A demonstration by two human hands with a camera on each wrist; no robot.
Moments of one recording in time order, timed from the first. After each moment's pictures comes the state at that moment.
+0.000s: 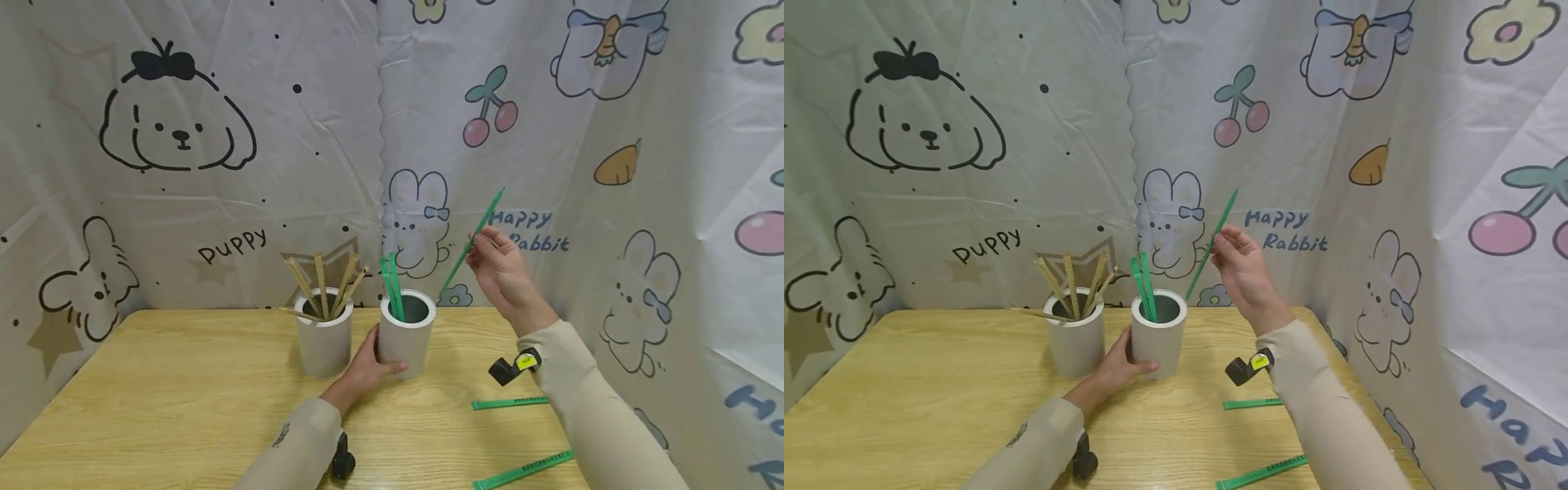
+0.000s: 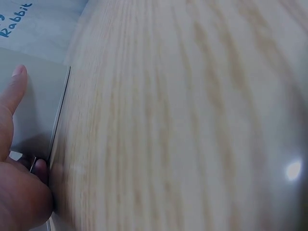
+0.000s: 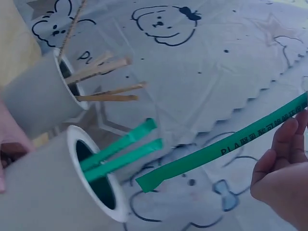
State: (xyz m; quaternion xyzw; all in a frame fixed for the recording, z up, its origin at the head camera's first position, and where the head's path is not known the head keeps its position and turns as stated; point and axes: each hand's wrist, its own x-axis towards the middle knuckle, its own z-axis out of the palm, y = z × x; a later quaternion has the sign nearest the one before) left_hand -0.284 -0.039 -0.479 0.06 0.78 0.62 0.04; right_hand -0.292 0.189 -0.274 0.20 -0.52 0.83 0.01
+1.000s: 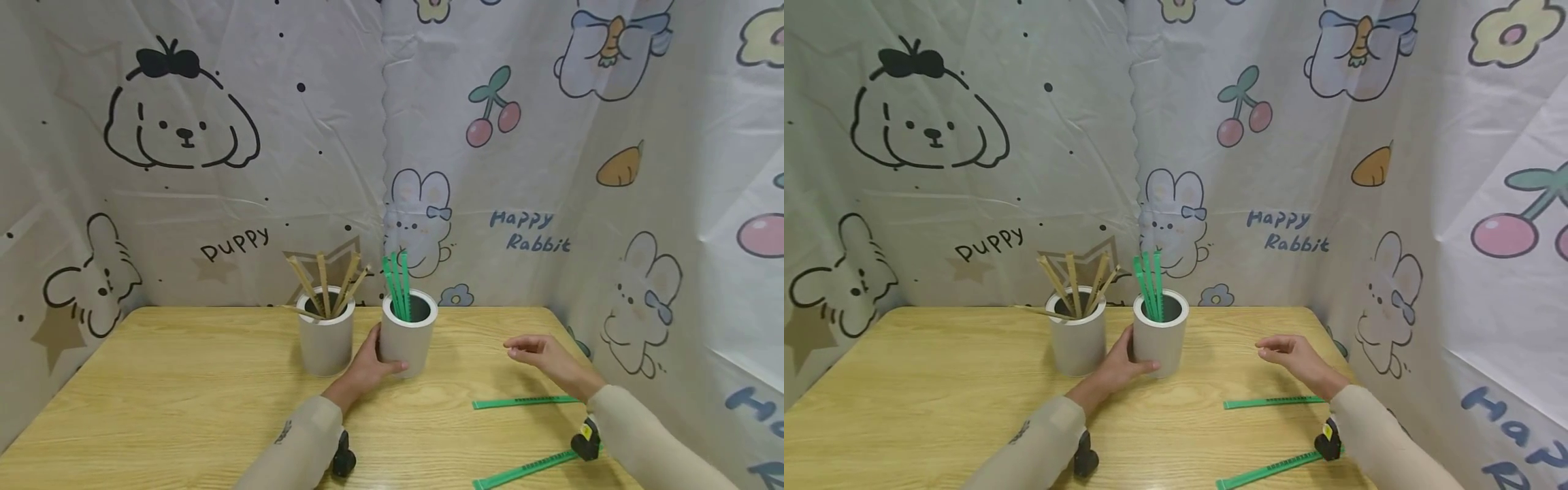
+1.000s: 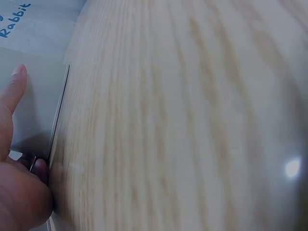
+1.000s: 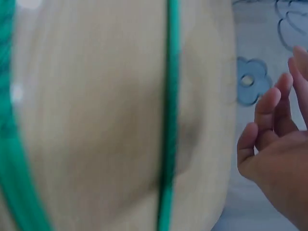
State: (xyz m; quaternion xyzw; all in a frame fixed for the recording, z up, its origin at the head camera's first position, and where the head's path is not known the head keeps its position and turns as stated) left_hand -0.284 -0.042 -0.480 0.09 0.76 0.64 0.04; right_hand -0.278 0.329 -0.411 0.12 -0.87 0.46 -0.13
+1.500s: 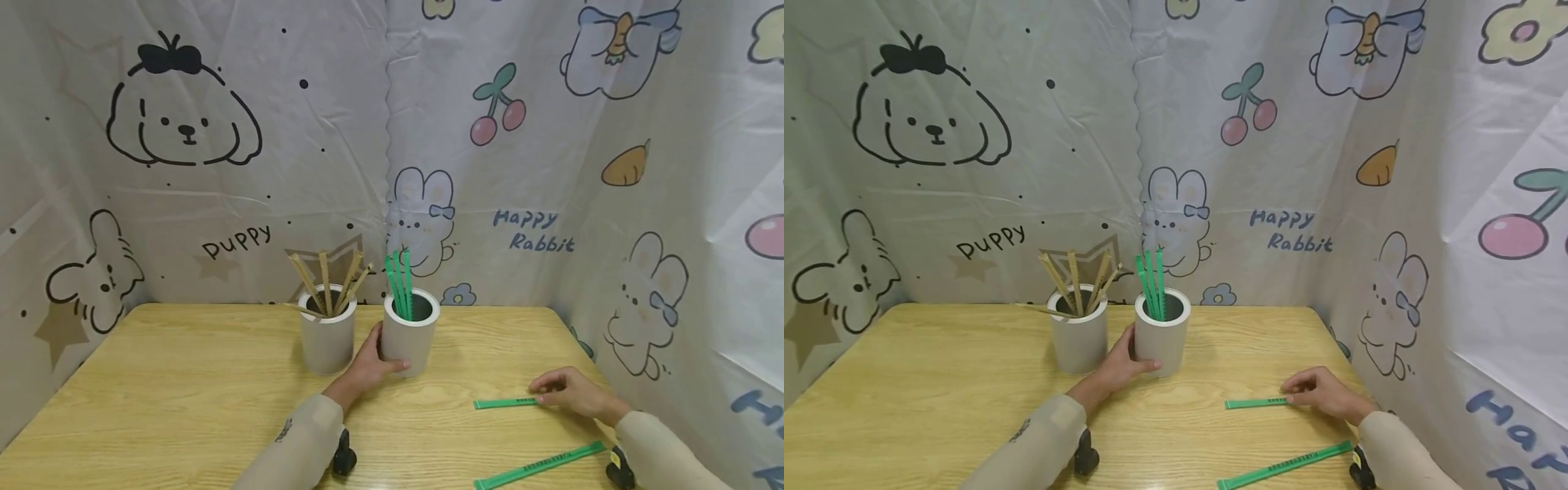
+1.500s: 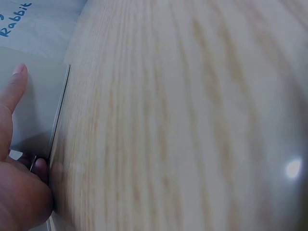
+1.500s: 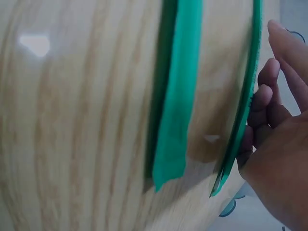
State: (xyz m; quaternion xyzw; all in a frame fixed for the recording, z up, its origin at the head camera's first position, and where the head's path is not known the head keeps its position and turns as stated) left_hand -0.289 -0.043 -0.484 0.08 0.76 0.64 0.05; right_hand -0.267 0.385 -0.455 0.19 -0.88 0.41 -0.16
